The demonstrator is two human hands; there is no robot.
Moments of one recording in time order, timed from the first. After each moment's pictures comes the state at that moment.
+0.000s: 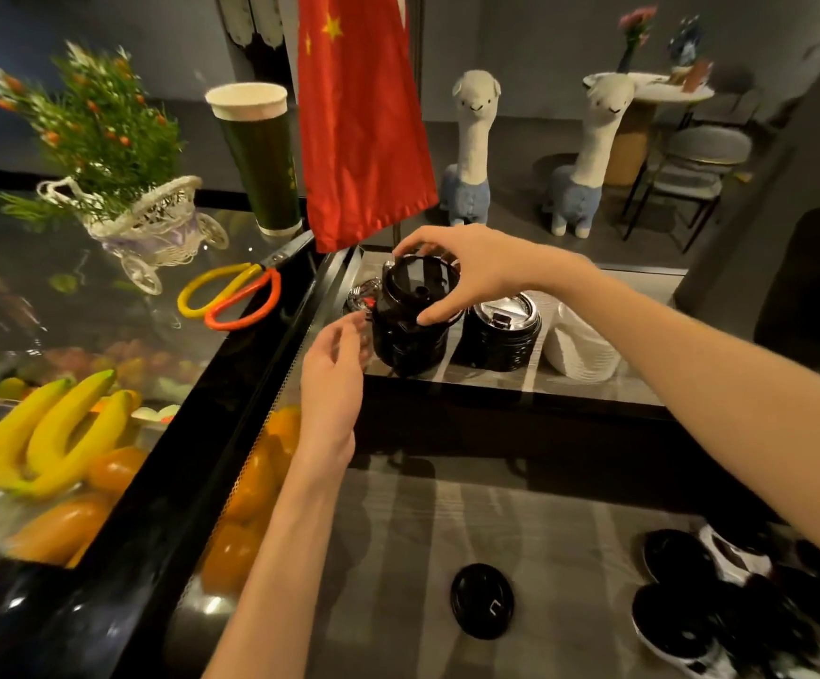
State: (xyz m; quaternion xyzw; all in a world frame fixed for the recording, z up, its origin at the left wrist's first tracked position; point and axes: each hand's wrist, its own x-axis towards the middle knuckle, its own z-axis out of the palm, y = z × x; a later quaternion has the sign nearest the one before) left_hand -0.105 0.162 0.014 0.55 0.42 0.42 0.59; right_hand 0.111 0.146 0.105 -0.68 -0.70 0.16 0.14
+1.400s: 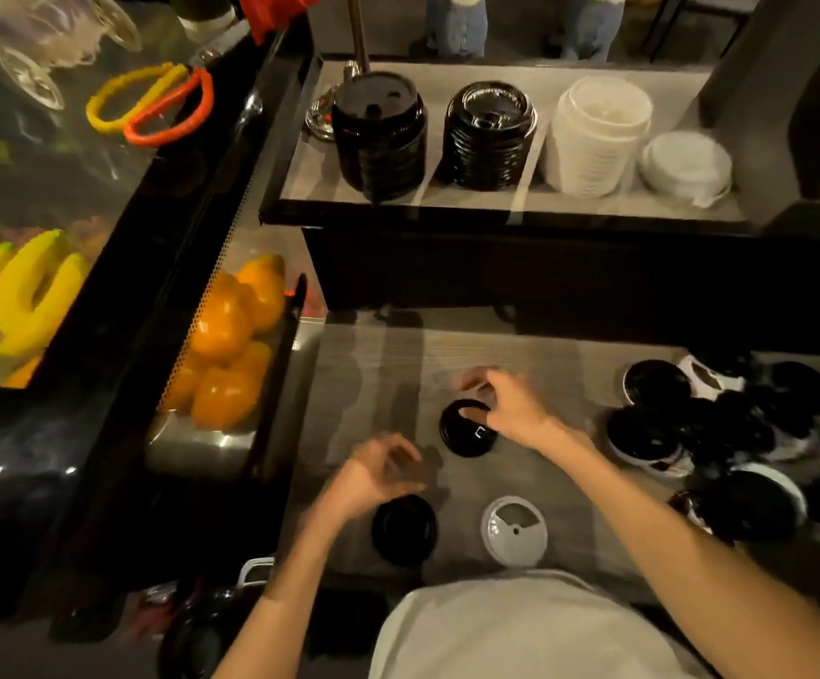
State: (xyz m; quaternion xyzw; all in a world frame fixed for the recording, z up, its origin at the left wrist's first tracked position) left_hand -0.211 0.046 -0.231 0.81 0.30 -0.05 0.50; right_hand 0.023 -0.055 -0.200 -0.79 -0.44 0.35 0.23
